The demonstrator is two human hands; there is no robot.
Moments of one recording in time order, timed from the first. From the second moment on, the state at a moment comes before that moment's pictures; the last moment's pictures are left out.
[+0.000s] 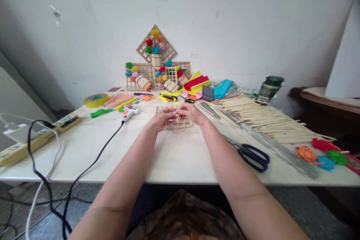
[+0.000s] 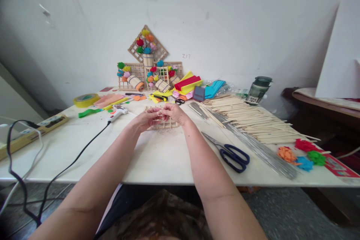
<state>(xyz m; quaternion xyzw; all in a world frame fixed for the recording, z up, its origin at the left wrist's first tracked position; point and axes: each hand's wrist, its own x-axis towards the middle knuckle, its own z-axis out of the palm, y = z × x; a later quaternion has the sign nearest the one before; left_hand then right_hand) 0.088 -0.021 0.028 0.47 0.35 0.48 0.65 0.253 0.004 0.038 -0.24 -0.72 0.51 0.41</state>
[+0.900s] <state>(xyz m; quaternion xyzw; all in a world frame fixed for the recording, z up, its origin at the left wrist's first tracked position) 0.070 -0.008 0.019 0.51 0.55 0.55 0.38 0.257 0.014 0.025 -0.40 -0.77 0.40 0.30</state>
